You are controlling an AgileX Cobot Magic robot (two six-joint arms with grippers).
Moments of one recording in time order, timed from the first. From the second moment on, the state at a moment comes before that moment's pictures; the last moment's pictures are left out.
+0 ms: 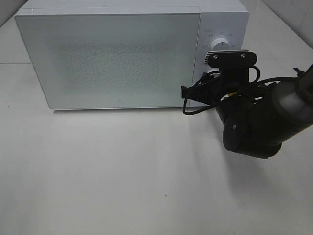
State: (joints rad) left arm -0.02 0.00 -0.52 -0.07 1.07 -0.01; right arm 0.58 2.04 -0.74 0.69 -1.15 -0.28
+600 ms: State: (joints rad) left arm -0.02 0.00 -0.52 -0.07 1.07 -0.01; right arm 0.58 2.04 -0.74 0.69 -1.15 -0.04
